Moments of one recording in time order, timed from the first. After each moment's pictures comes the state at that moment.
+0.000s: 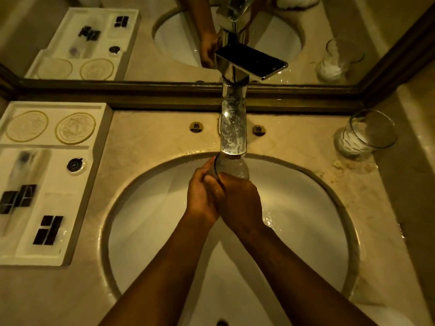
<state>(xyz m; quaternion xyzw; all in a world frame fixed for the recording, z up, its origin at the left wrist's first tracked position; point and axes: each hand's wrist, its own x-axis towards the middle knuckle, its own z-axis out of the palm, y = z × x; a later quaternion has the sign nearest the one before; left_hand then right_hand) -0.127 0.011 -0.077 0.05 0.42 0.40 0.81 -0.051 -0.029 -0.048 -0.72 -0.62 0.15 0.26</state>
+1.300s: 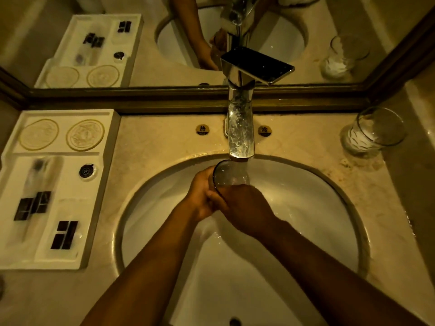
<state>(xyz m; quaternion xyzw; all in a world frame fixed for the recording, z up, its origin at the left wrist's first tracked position) -0.149 0.036 -0.074 0.11 0.53 0.22 0.81 -0.041 -0.029 -0.042 -0.60 -0.75 0.24 0.15</state>
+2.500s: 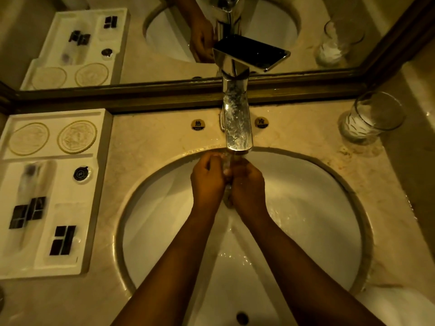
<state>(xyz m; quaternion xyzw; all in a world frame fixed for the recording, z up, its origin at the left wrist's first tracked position) -0.129 0.021 -0.069 0.47 0.61 0.38 0.52 -0.058 -0.019 -0.044 -0.68 -0.23 0.46 0.51</state>
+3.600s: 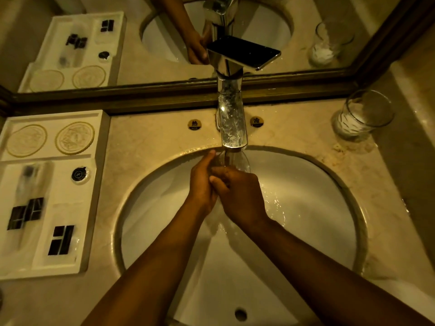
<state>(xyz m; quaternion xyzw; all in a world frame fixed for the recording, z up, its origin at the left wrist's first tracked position) -0.135 0.029 -0.080 0.20 0.49 0.35 0.77 -0.054 -0.031 -0.053 -0.70 -0.57 0.26 0.34</state>
